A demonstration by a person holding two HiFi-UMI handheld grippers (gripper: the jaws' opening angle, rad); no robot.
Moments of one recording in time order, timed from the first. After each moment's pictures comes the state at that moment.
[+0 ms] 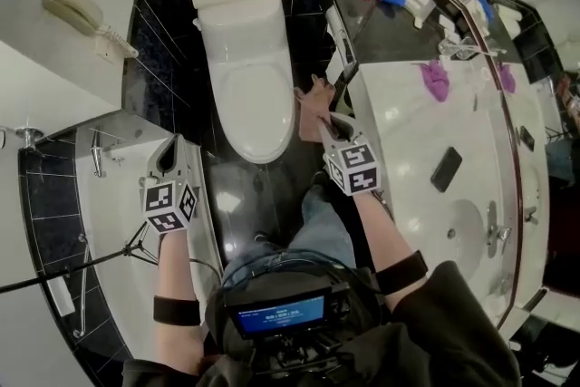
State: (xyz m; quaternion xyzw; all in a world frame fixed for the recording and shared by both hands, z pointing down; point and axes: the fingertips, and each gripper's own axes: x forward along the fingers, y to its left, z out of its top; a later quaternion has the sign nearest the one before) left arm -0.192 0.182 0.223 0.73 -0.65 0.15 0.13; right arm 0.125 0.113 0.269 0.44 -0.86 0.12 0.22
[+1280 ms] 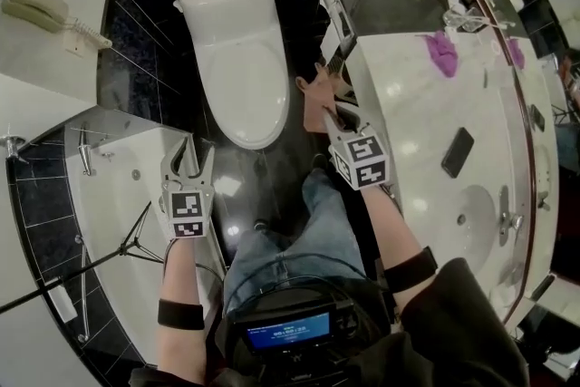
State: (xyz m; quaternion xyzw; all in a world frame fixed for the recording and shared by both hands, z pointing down) left arm -0.112 0.195 0.323 0.78 -0.55 0.30 0.06; right arm 0.162 0.114 0.333 0.45 -0.85 0.14 0.23
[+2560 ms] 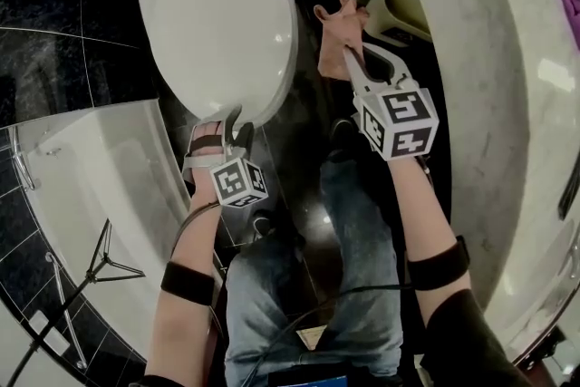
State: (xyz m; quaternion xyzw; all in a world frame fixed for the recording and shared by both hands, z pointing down) left arm -0.017 0.147 0.837 0.75 -0.26 0.59 -0.14; right arm 0.182 0.011 0.701 0.48 -0.83 0.18 0.23
